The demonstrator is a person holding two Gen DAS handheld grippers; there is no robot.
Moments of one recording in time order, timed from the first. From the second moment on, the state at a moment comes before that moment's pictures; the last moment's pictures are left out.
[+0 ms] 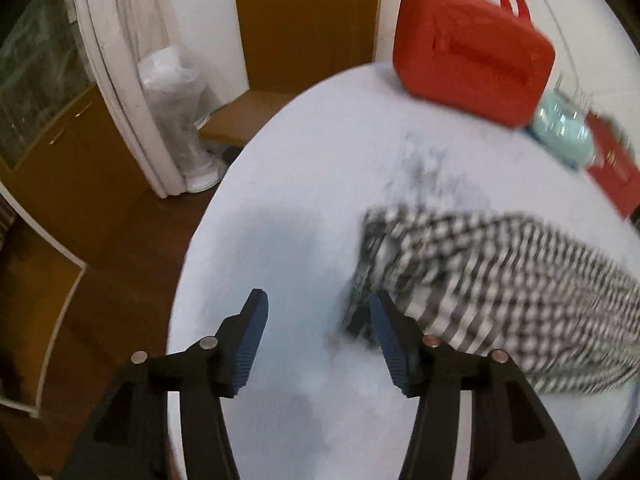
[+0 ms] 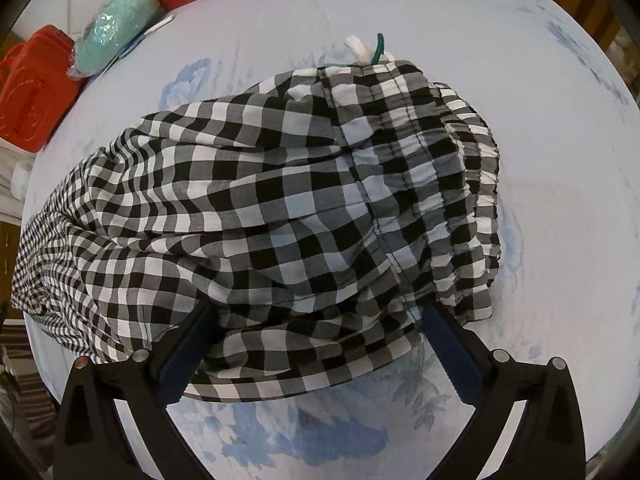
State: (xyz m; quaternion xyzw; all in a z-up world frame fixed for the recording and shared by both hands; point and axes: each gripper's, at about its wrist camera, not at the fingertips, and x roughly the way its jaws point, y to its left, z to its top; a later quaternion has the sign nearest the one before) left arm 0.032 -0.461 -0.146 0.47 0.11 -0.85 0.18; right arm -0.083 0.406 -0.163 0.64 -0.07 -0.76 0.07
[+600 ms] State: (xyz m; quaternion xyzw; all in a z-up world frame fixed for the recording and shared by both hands) left arm -0.055 -0.438 -0.194 0.54 0.11 -0.82 0.17; right arm -0.064 0.436 -0.150 0.62 -0.10 -0.78 0.09
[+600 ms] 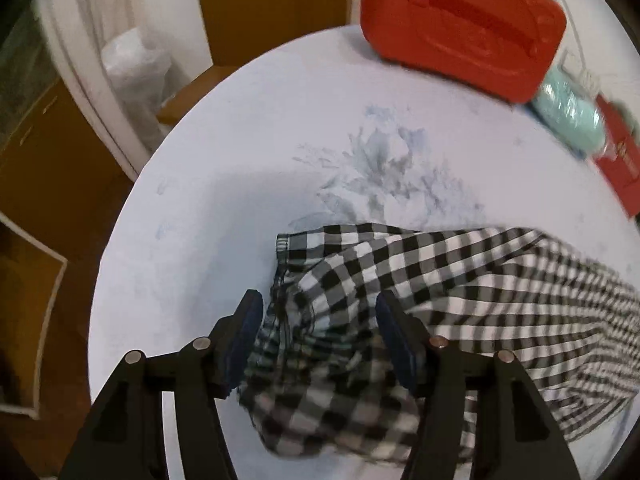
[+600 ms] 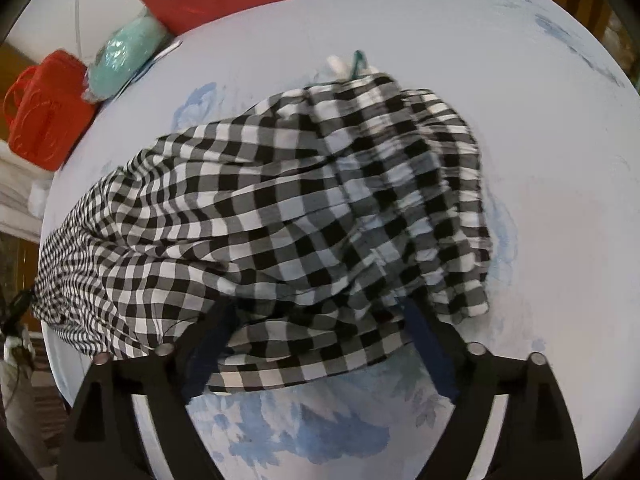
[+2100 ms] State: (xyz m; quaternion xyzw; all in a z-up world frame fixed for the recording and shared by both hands) left arm 0.006 -0.418 -0.169 0.52 0.17 -0.81 0.22; right arm -0.127 0.335 -0.132 0.54 0.01 -0.84 -0.02
